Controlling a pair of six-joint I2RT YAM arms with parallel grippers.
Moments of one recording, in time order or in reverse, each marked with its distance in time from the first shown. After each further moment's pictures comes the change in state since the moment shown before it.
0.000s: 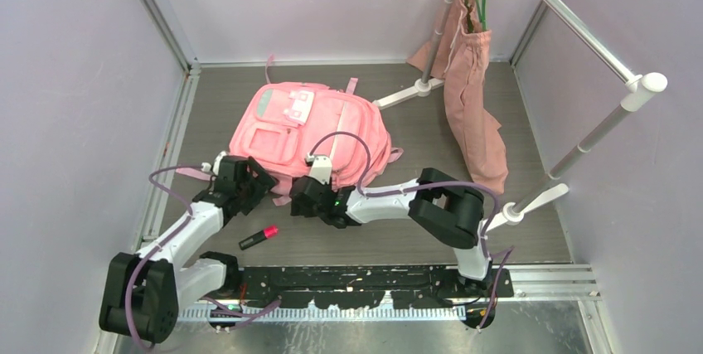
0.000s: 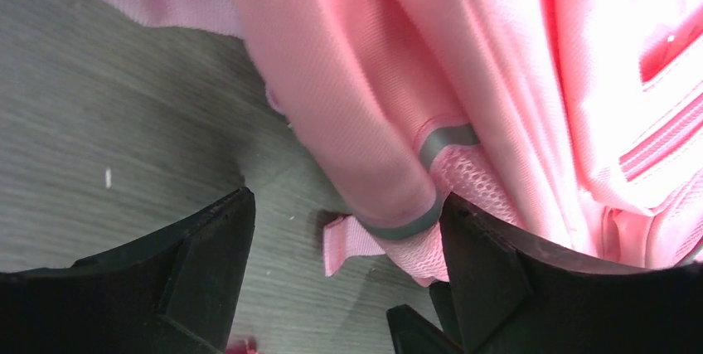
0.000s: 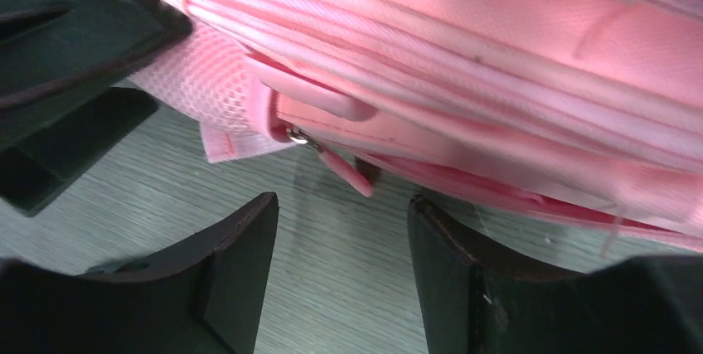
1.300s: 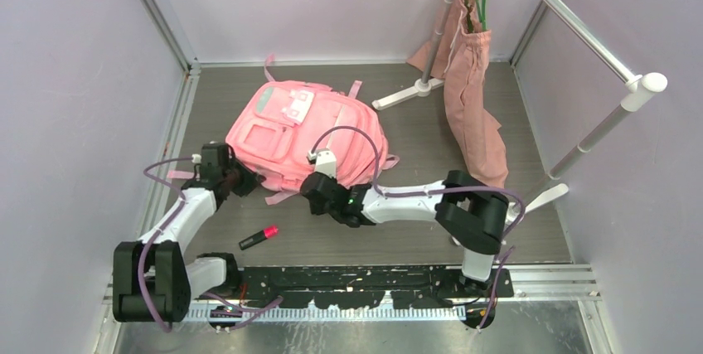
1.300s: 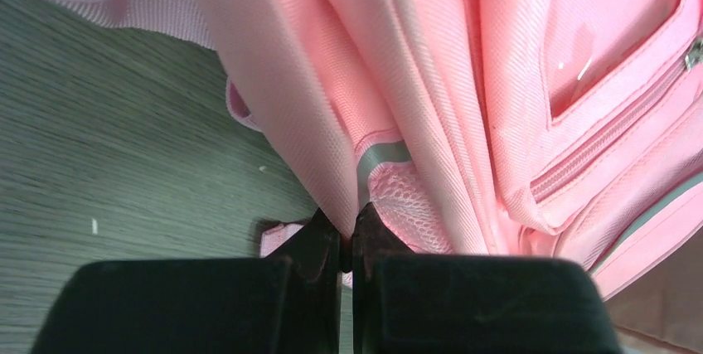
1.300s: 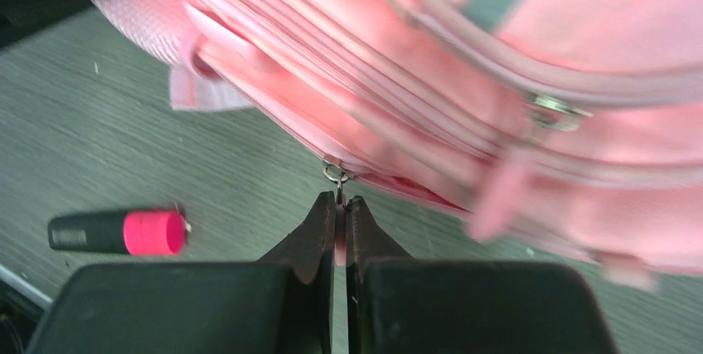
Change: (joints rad) left arm 0.165 0.100 0.092 0.029 0.194 0.056; right arm -0.007 -0.109 -0.060 0.011 0.018 -0.192
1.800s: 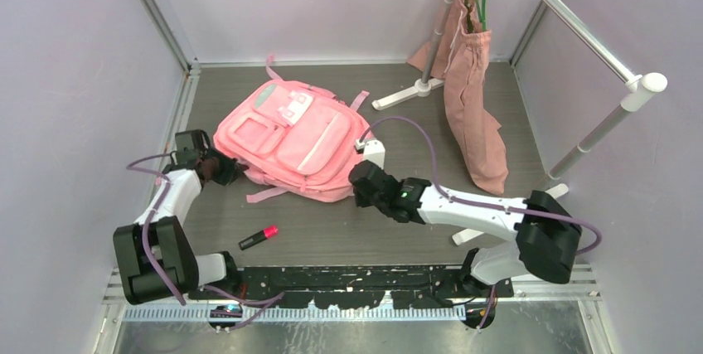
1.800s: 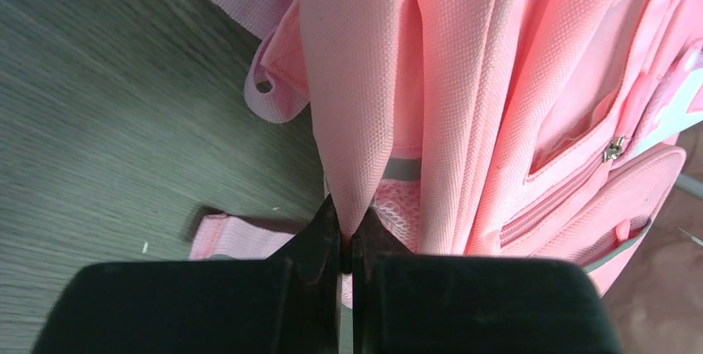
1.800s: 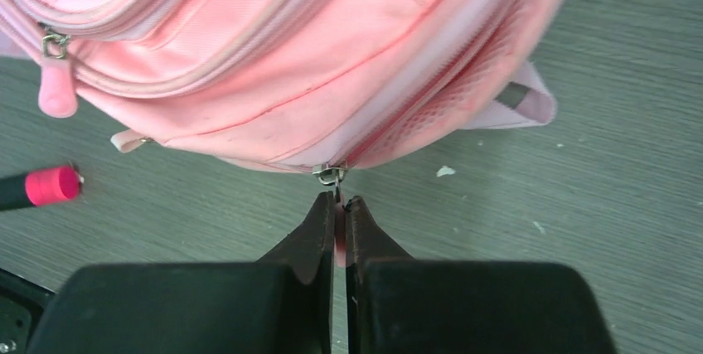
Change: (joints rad) left arm 0.254 0.109 0.147 -0.105 0.130 0.026; right arm -0.121 -0.416 -0.230 -0.256 0.008 -0.086
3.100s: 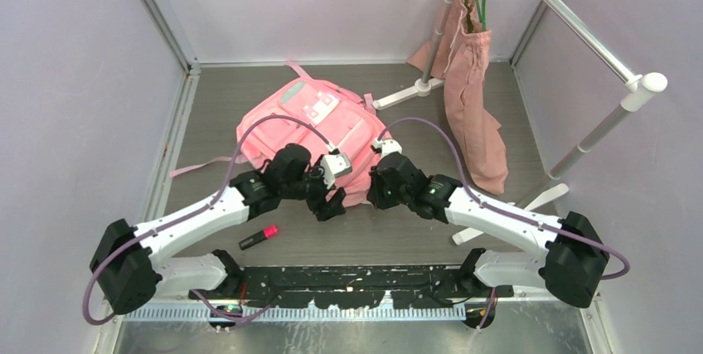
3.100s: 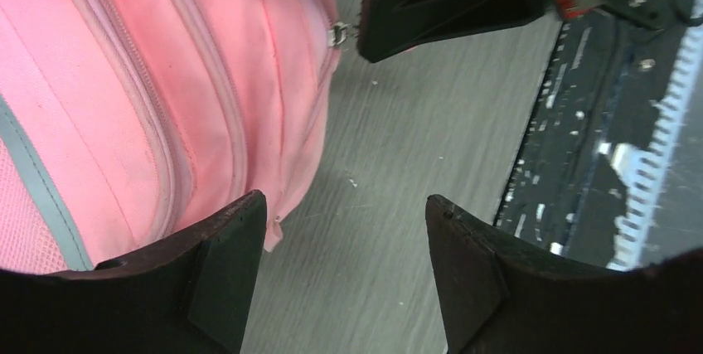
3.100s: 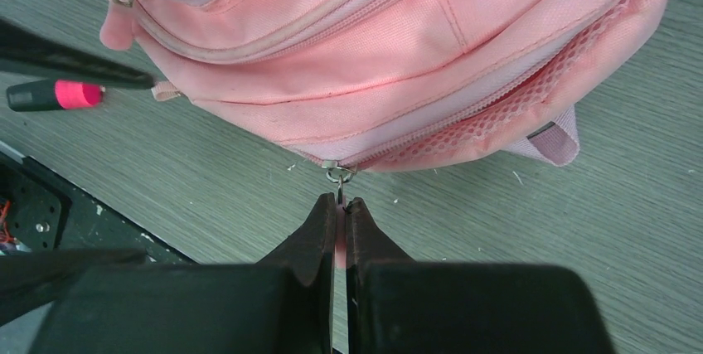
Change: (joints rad) left arm -1.035 -0.090 0.116 0.078 0.137 0.996; right arm -0.164 -0.218 -0.096 -0.084 -0.318 -0.102
